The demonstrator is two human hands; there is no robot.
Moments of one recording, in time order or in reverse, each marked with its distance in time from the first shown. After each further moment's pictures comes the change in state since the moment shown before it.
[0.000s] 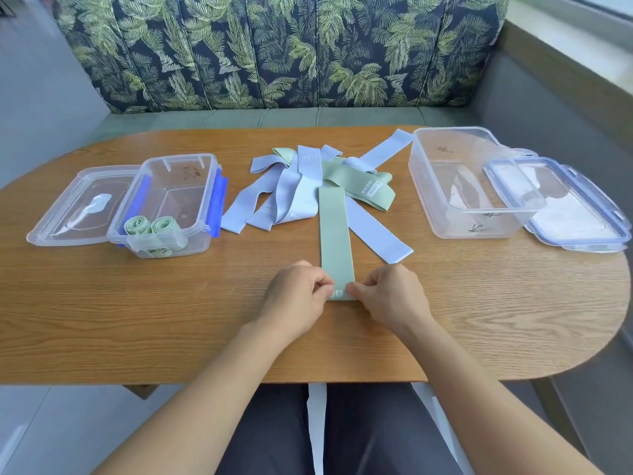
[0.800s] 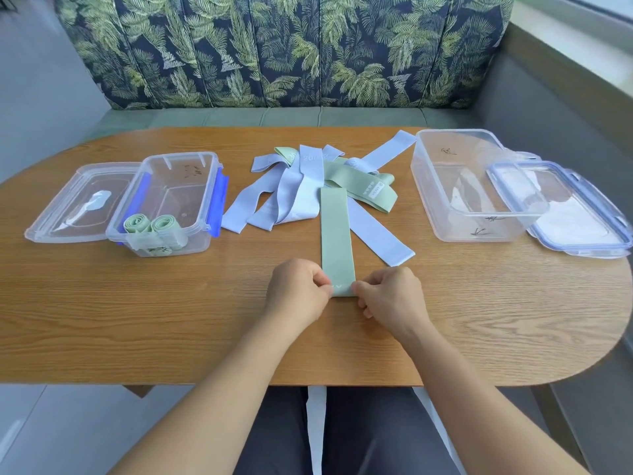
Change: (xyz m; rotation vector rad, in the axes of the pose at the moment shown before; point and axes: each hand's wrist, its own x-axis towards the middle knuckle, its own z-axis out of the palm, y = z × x) left_hand 0.007 0.015 -0.003 -0.058 0.023 -0.272; right_hand 0.001 -0.002 0.003 0.190 0.005 0.049
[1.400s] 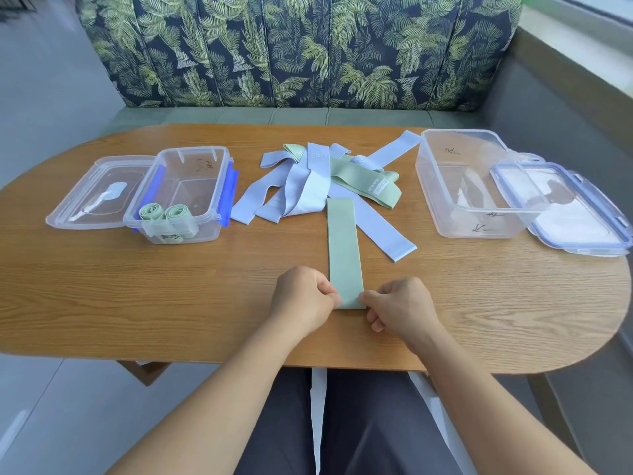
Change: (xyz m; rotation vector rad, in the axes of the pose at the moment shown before) left_hand -0.032 -0.001 0.001 -0.079 -0.083 -0.107; right_hand -0.024 0.015 -0.009 0.014 -0.083 0.062
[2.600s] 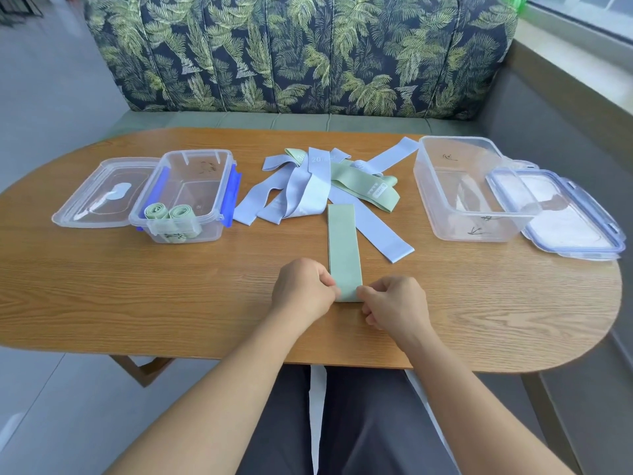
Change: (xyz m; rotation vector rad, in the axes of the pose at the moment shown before) left_hand 0.011 0.003 0.002 0.005 0.060 0.000; right_hand -0.007 -0.006 0.008 0.034 0.077 -0.036
